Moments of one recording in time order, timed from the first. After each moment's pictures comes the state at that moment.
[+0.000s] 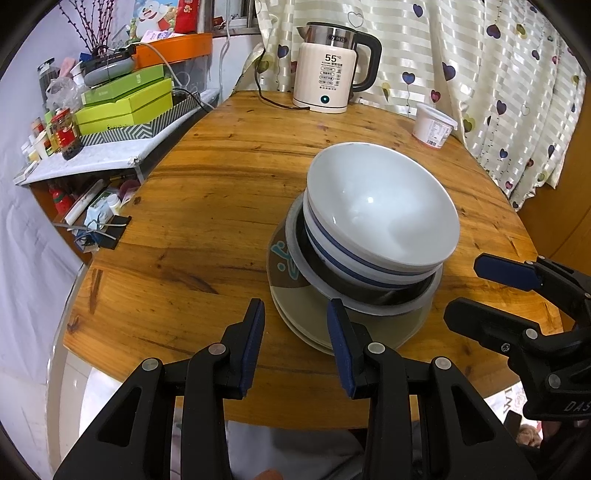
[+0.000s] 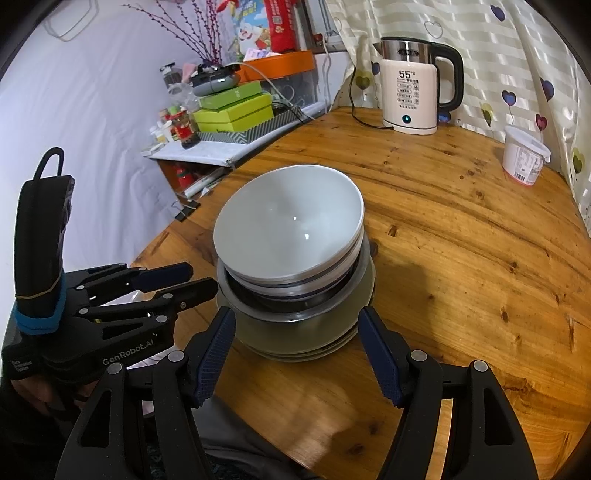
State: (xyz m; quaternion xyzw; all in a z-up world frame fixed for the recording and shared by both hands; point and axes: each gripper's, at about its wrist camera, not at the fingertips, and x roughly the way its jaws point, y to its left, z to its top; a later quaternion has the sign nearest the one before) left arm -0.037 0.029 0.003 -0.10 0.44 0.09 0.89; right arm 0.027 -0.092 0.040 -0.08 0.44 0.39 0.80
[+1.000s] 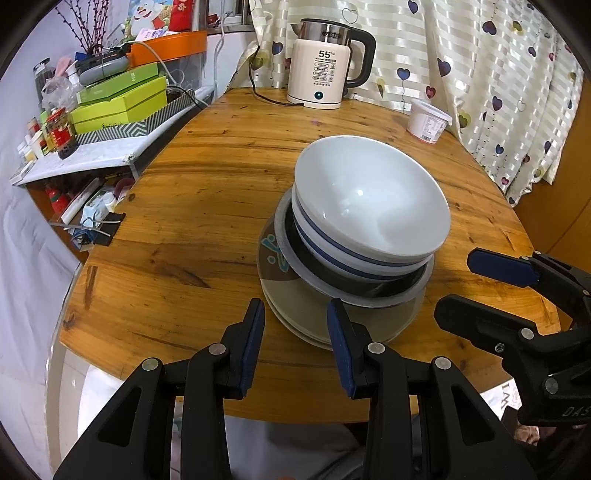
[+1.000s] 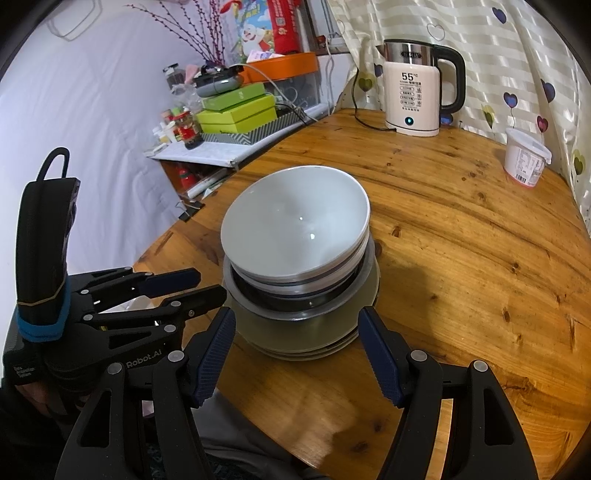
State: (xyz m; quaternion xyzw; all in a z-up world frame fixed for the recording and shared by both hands) left arm -0.037 0.024 0.002 -0.10 0.45 0.08 0.89; right arm 0.025 -0.090 0.043 -0.08 0.44 0.39 0.80
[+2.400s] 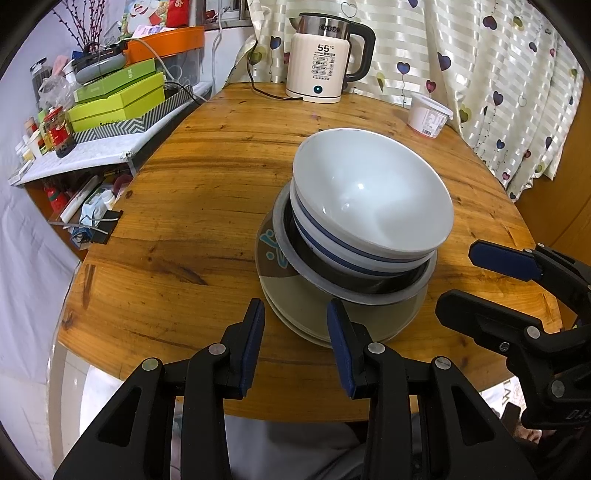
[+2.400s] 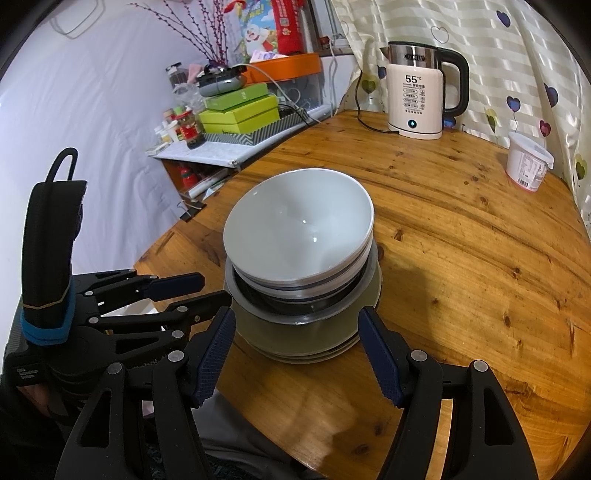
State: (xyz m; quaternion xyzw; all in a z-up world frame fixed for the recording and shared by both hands) left arm -0.036 0.024 -0.002 -0.10 0.45 0.08 0.88; right arm 0.023 -0.086 0.045 -0.08 0.44 0.39 0.81
